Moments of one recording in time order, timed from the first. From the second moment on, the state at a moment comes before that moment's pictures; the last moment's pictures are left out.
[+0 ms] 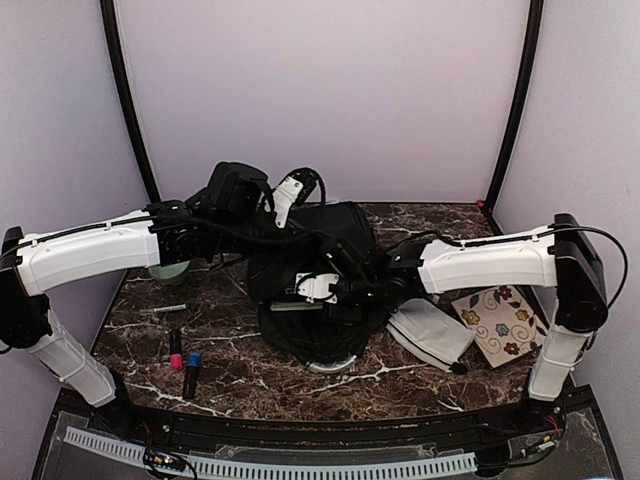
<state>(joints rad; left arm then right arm) -0.91 1.50 1.31 -0.32 -0.04 -0.11 1.06 1.80 1.29 -0.35 0.16 -0.62</state>
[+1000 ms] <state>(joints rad) -0.90 1.54 1.31 -0.33 -0.01 -0.14 0.60 1.28 1.01 -0.80 -0.30 -0.58</state>
